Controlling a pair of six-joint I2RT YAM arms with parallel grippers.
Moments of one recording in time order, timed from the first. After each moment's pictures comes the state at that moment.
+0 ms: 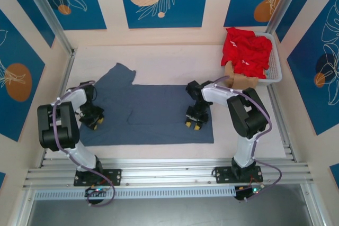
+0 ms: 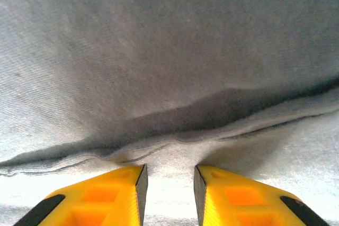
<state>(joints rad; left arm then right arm) 0.16 1.67 0.97 -0.95 -0.02 -0.88 0.50 1.86 1.16 -1.00 -0.32 0.87</state>
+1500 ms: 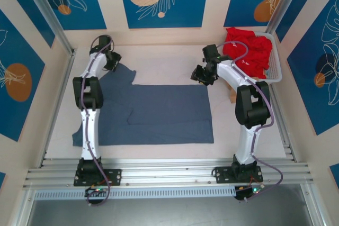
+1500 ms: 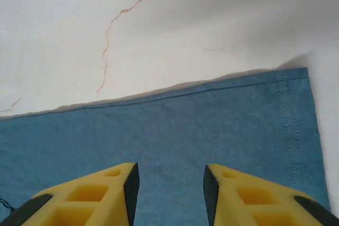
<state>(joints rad) 0.00 2.60 2.37 -0.77 0.10 -1.10 0.24 1.97 1.58 -0.76 -0.23 0.59</state>
